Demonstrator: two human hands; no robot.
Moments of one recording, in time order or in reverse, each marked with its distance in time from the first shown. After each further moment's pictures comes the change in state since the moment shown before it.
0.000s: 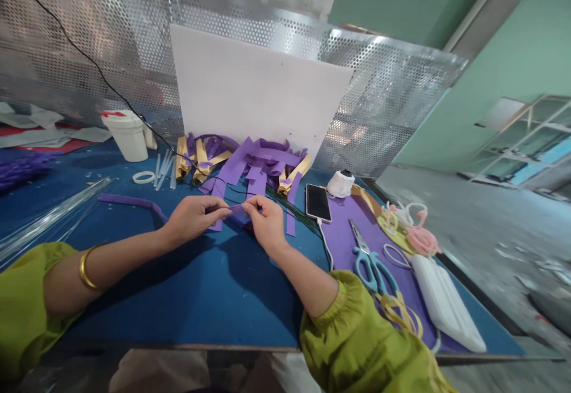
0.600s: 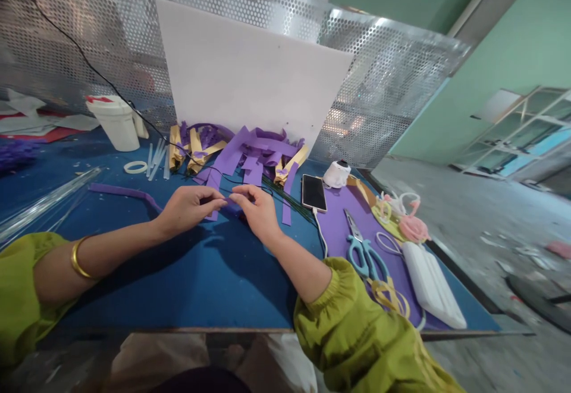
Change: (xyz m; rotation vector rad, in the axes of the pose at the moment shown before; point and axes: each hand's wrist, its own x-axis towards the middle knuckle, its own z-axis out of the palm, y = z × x) left_hand -0.003 0.000 0.001 -0.043 0.031 0.030; right_hand 0.000 -0.001 0.004 0.064 -0.080 0.043
